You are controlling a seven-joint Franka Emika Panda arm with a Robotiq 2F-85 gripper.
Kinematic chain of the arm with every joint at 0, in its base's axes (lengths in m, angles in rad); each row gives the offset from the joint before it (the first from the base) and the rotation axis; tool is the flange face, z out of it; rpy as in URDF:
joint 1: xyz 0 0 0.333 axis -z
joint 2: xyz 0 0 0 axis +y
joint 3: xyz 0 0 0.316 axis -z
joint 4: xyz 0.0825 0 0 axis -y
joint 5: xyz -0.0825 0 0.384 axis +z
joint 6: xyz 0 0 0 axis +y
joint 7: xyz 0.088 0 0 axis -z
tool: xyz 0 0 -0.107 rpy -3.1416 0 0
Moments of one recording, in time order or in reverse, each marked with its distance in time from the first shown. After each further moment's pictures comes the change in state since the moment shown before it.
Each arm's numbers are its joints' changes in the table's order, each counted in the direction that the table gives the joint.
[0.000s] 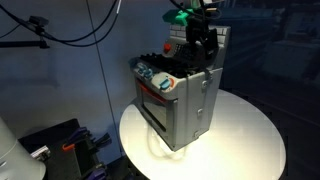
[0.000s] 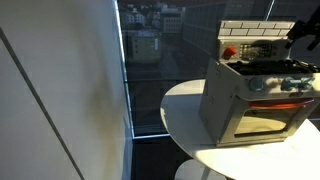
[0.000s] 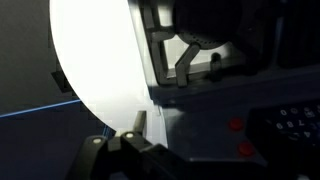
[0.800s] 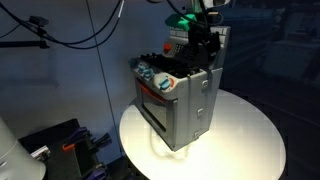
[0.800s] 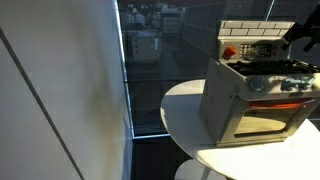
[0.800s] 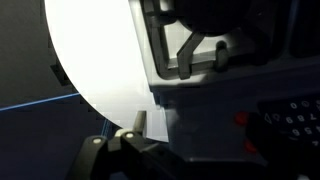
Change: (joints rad) arm 0.000 0.028 0.000 0.001 0.000 -0.065 0.002
